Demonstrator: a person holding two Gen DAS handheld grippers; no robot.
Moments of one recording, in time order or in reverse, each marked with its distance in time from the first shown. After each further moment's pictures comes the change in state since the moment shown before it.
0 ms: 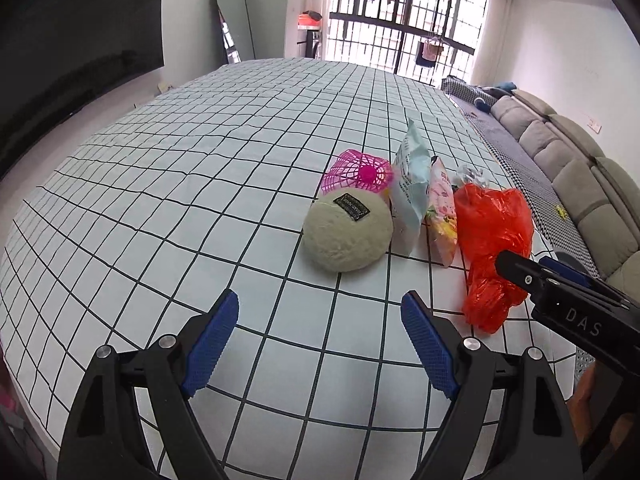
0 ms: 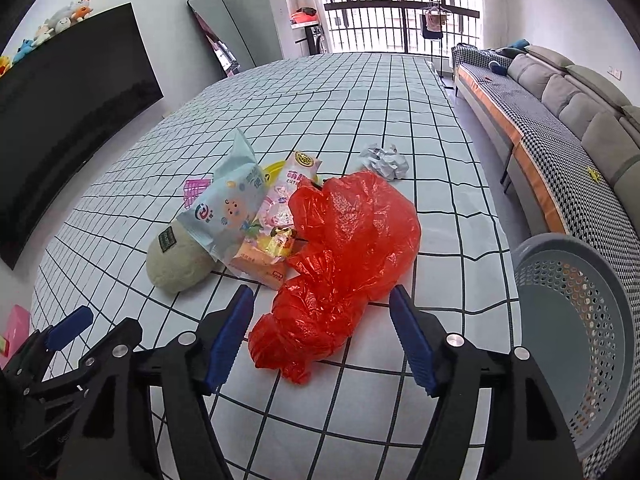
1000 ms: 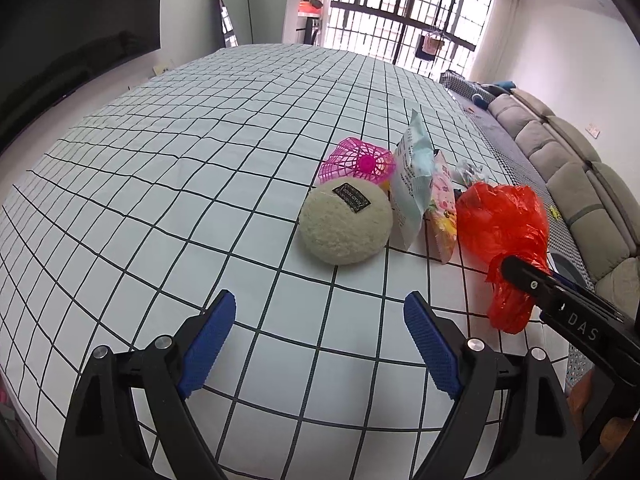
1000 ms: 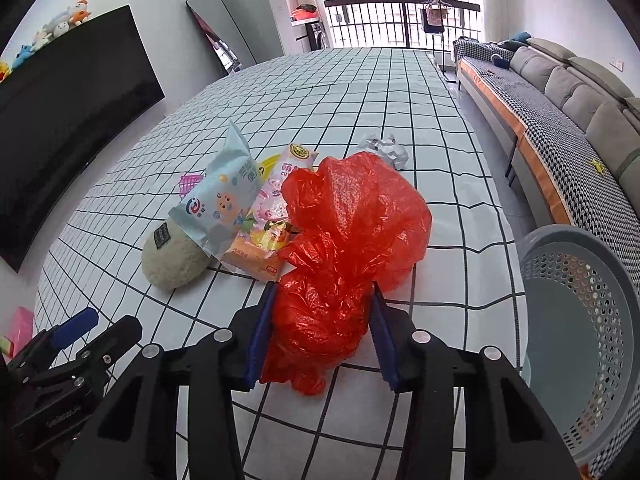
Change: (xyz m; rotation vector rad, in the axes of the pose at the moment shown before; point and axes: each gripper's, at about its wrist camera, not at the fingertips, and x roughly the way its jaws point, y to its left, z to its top) left arm 0.007 0.006 0.001 -0.033 0.050 -0.038; right arm -0.008 -0.012 -0.013 0.018 -0.014 0.037
